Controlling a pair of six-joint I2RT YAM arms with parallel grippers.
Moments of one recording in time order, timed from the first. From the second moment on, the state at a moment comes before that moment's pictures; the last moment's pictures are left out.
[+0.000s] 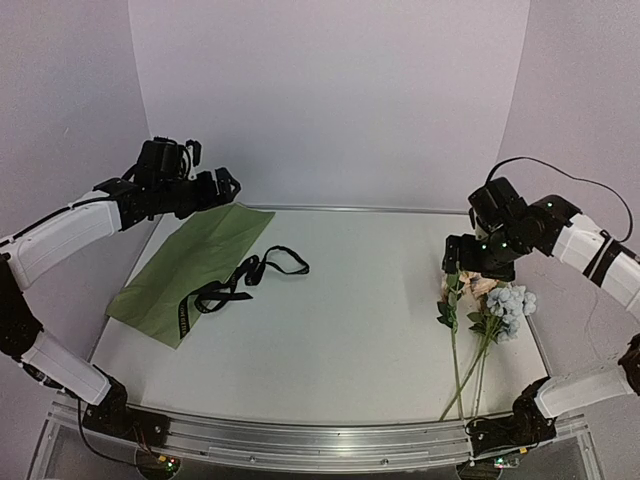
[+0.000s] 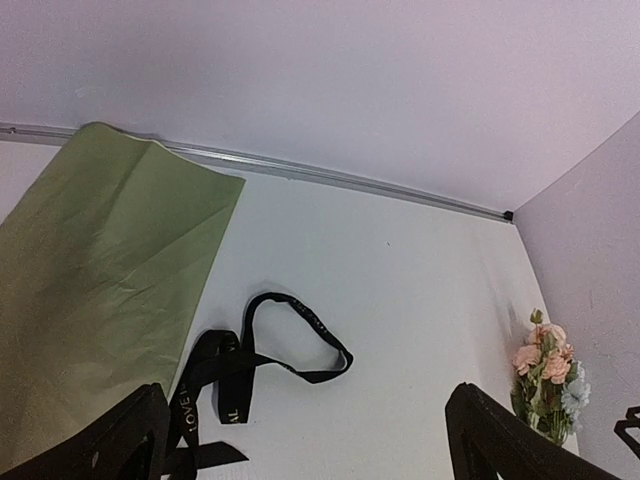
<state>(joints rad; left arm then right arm) -0.46 1.41 1.28 -0.33 0.00 -0.51 0.54 1.25 1.23 -1.03 0.24 0.57</state>
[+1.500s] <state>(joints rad) -0.51 2.01 1.31 -0.42 -0.08 -0.66 0.52 1.46 1.09 -0.83 0.03 0.61</state>
